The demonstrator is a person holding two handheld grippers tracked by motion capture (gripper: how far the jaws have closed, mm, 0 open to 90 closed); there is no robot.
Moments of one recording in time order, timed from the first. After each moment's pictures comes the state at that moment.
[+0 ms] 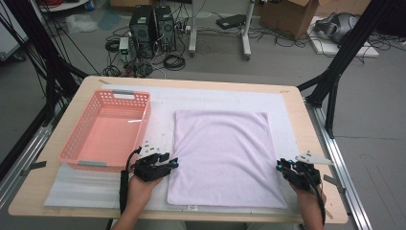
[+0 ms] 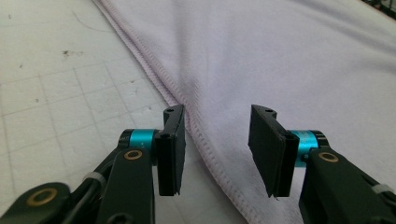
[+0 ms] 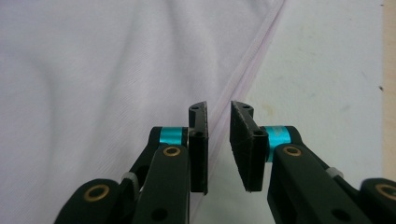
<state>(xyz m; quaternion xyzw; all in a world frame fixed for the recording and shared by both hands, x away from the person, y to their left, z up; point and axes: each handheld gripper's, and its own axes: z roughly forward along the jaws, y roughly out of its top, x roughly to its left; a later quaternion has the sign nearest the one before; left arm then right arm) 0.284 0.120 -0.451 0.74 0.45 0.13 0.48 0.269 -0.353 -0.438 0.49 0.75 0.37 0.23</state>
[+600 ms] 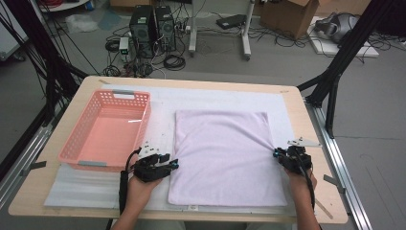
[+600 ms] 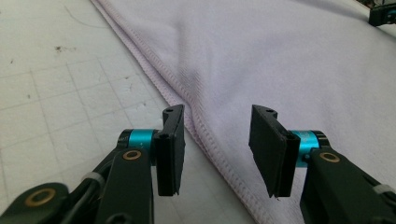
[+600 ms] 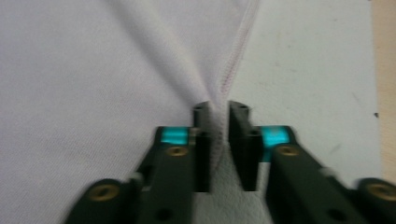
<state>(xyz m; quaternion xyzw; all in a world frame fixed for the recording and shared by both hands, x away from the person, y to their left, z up) 0.282 0.120 -0.452 0.75 0.45 0.12 0.48 0.311 -0.351 -0.445 0.53 0.74 0.34 0.24</state>
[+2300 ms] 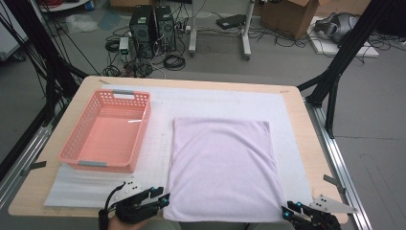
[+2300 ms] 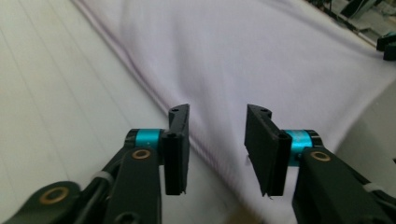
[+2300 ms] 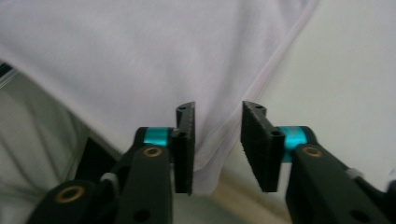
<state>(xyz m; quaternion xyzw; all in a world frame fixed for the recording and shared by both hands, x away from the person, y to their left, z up) 0.189 0.141 -0.446 0.75 0.40 0.10 0.52 0.143 -0.360 -0.431 0.46 0.78 0.39 0.15</state>
